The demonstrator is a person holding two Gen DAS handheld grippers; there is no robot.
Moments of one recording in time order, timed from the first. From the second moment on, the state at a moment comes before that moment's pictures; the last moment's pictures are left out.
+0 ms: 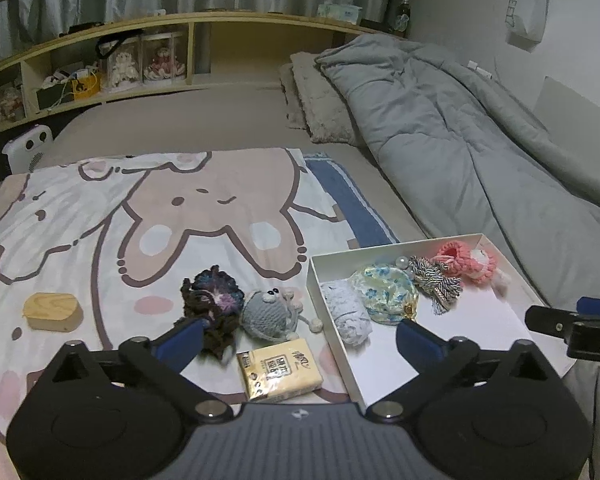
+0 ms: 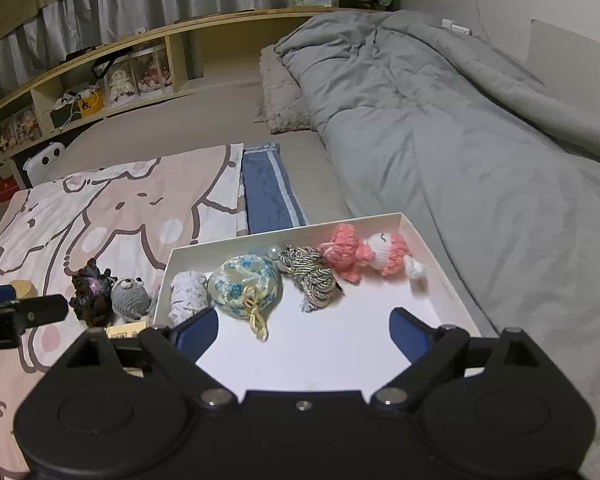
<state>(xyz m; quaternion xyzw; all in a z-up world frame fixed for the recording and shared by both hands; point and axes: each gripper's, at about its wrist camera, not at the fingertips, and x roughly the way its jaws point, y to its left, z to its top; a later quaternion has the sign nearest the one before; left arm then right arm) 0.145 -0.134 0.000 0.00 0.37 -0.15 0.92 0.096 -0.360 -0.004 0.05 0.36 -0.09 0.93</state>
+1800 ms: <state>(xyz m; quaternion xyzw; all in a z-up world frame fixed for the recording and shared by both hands) 0.172 0.054 -0.017 -0.01 0.32 -0.02 0.95 0.141 -0.222 -0.036 0.07 0.31 -0.02 0.95</state>
